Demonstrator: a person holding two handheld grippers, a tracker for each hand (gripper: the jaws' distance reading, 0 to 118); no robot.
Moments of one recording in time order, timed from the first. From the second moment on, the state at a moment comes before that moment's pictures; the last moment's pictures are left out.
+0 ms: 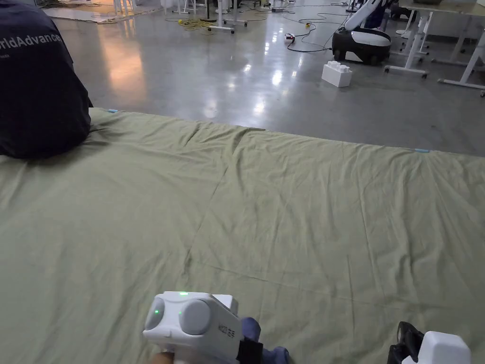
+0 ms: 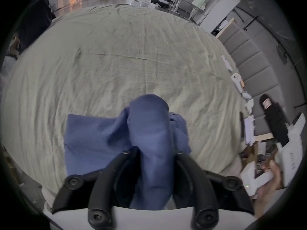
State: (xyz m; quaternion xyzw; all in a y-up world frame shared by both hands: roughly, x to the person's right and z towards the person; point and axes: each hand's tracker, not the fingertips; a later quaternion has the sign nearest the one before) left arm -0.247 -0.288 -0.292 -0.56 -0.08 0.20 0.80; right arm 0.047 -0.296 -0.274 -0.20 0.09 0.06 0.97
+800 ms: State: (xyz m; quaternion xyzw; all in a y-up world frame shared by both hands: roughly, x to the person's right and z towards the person) left arm -0.231 -0.341 -0.279 -0.54 -0.12 0.26 0.79; right arm 0.046 -0.298 -0.274 -0.21 0.09 0.06 0.97
